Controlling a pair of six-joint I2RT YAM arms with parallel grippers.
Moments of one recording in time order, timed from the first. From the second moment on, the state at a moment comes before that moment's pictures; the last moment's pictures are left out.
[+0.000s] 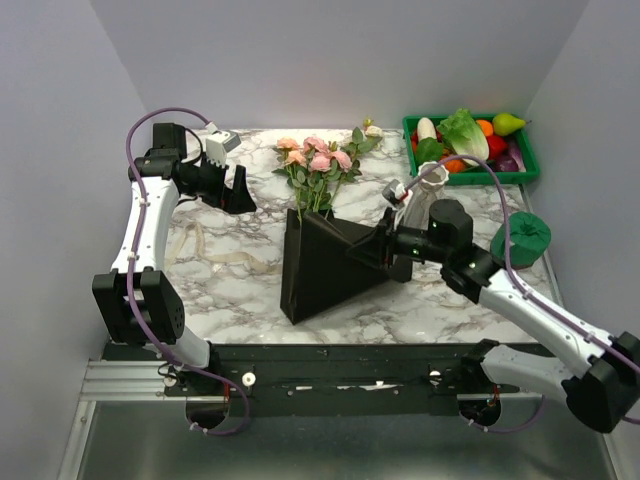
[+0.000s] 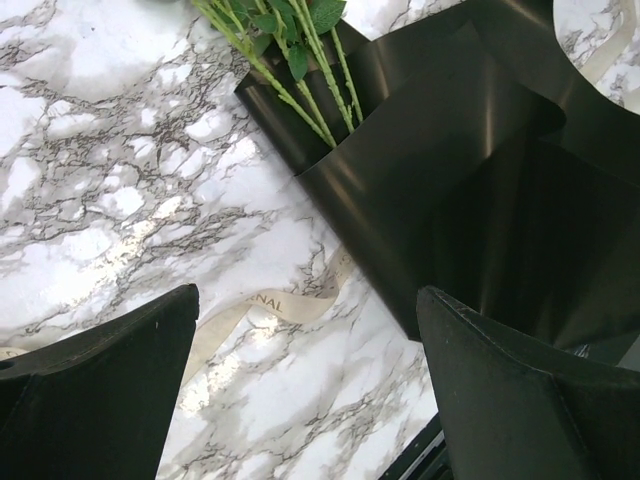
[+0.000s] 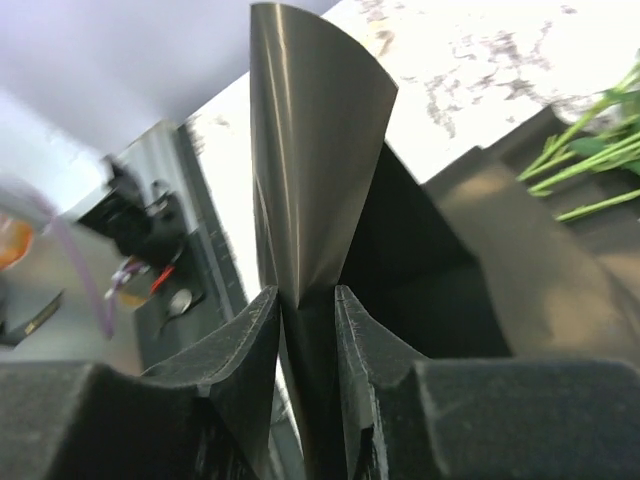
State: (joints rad) left arm 0.08 1.56 1.51 -0.96 0.77 0.39; right arm 0.64 1.08 0.81 0.06 -0.56 0.27
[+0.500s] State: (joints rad) left arm 0.07 1.57 1.56 -0.94 0.74 0.33; right arm 0.82 0.75 0.70 -0.25 -0.70 0.28
